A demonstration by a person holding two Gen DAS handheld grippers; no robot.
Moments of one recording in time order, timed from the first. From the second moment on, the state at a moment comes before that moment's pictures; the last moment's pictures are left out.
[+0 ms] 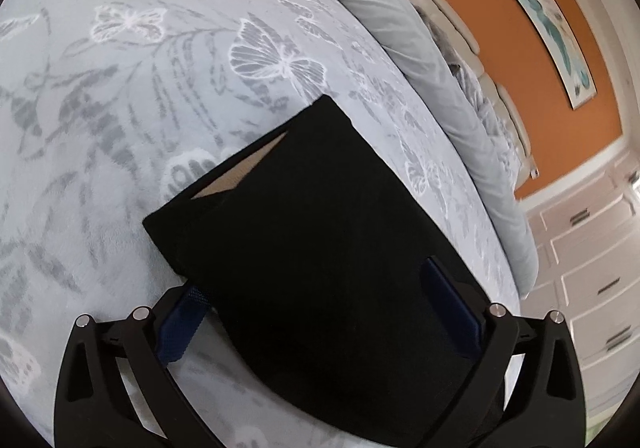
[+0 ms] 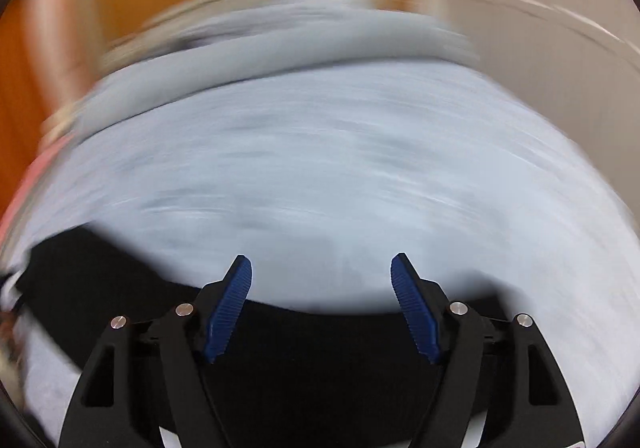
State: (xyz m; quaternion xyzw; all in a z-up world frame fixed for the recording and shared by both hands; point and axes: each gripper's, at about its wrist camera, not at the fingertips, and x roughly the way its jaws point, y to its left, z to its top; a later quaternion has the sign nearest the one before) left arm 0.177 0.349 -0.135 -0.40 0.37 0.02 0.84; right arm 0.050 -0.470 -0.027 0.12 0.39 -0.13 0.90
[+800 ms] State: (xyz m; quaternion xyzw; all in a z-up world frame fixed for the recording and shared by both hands) left arm 0.154 0.344 -0.123 -0.35 0.43 0.11 0.82; right arm 0.046 -0.558 -0.095 0.10 0.47 -0.16 0.87
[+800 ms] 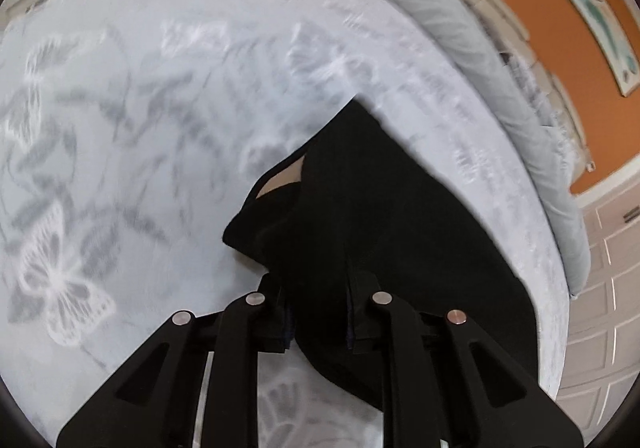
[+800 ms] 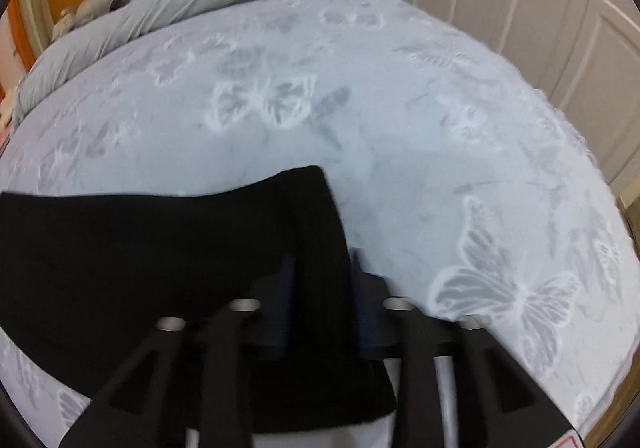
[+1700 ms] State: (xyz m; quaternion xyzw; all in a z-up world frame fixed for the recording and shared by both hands) left arm 0.117 0.361 -0.087 -0.32 0.45 0.09 0.83; right arm -0.034 -0.538 -0.049 0.14 0.41 -0.21 0.88
